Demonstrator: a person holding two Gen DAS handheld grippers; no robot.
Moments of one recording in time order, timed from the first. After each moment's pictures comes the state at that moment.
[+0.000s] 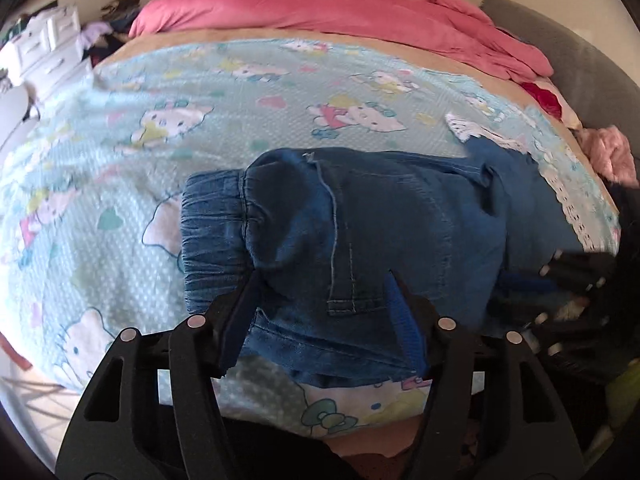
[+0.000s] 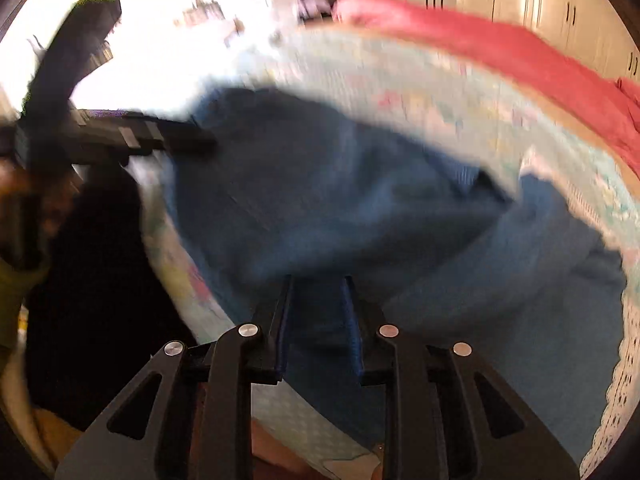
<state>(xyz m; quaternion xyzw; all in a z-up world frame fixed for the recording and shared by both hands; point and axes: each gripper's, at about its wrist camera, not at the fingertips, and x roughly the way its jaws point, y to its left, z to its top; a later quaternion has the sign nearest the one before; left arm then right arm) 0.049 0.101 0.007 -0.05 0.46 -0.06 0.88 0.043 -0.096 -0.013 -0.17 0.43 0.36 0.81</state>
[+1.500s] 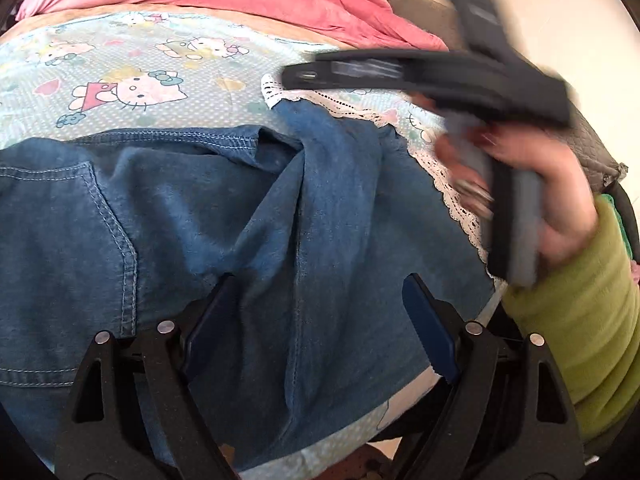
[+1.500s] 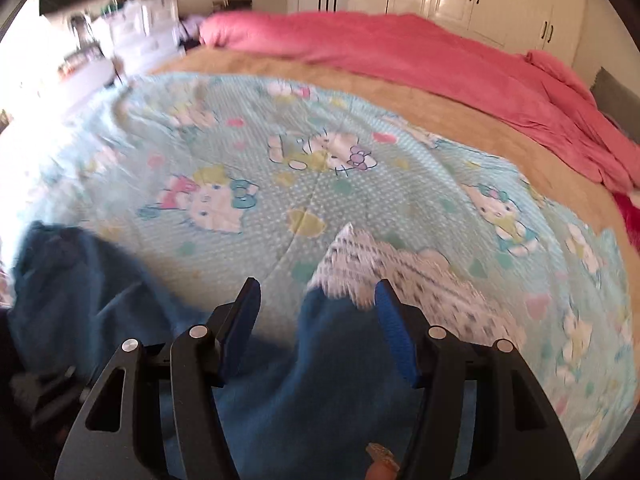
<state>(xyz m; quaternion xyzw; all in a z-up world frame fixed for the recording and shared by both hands) 0.078 -0.050 -0.029 -0.12 0.45 -0.27 0.84 0.211 -0.142 0.028 -0.14 0.42 0.19 0.88</state>
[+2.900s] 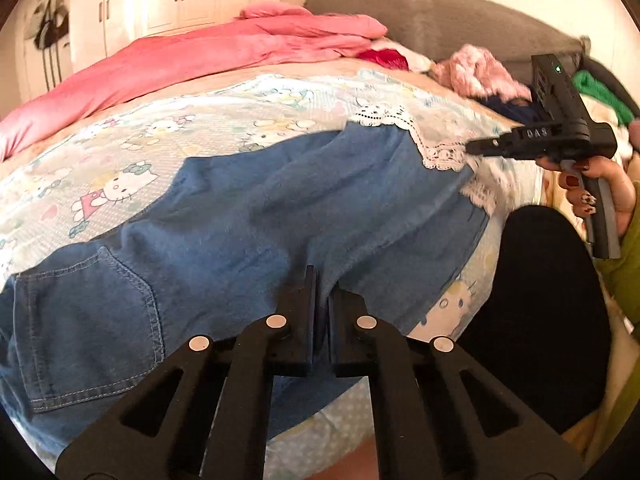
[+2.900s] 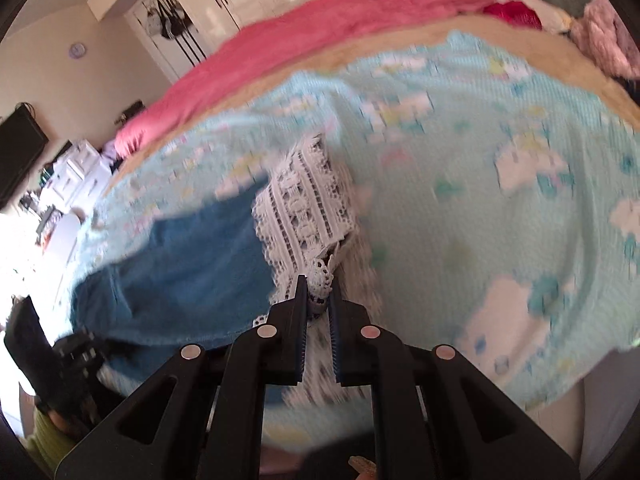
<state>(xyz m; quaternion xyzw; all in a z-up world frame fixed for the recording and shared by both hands) 0.030 -0.073 -0.007 0.08 0.36 -0.31 0.88 0.042 -0.394 0.015 0.16 0.43 0.08 0.88</state>
